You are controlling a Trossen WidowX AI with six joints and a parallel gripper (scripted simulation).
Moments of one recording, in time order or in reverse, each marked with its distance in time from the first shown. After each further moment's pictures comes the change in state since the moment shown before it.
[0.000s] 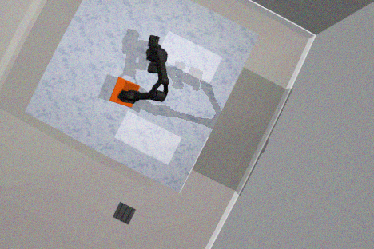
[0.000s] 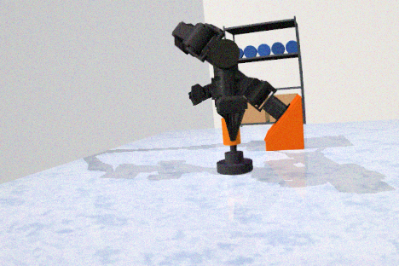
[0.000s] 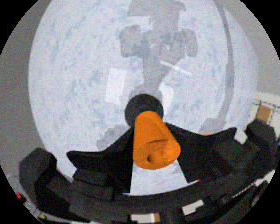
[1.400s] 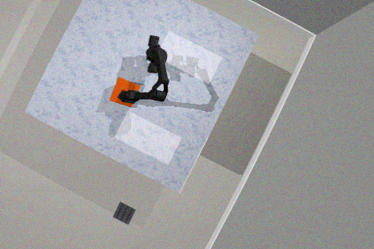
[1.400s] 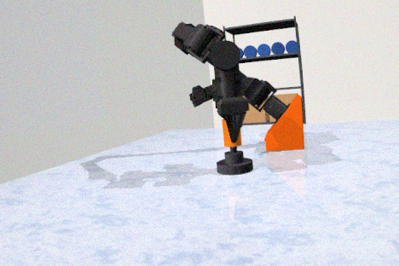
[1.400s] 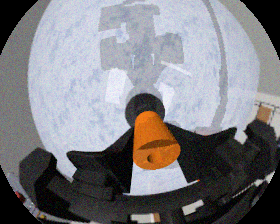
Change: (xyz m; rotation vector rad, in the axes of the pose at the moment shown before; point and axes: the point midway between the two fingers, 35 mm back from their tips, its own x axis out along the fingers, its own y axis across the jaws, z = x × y) arm 0.004 0.001 -0.002 -0.006 0.000 0.002
